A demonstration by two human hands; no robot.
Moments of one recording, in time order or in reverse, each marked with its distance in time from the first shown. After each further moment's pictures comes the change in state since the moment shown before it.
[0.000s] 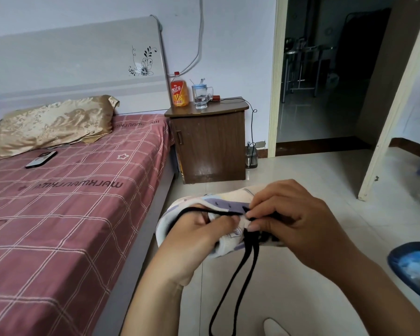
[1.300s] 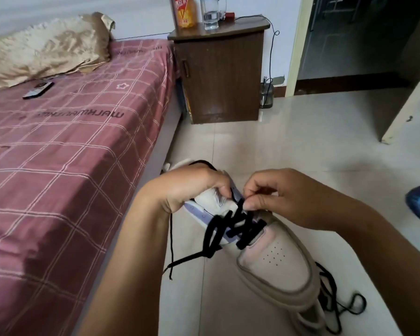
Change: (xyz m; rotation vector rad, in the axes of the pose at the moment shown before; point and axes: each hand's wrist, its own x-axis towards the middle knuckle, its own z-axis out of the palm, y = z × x) left_hand 0.010 -0.047 -0.021 0.517 -0.205 -0.334; right_hand -0.041 0.024 0.046 0.347 -0.603 0.316
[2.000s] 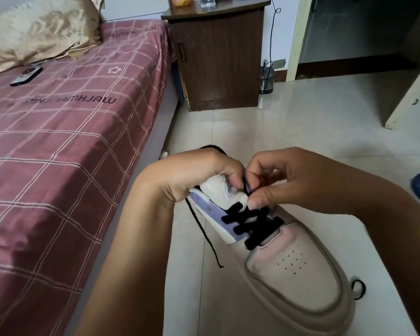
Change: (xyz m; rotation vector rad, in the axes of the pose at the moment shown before) left_hand 0.005 0.007 0.011 -0.078 -0.189 -0.056; right_hand -0.004 -0.007 -0.007 0.187 -0.099 -0.009
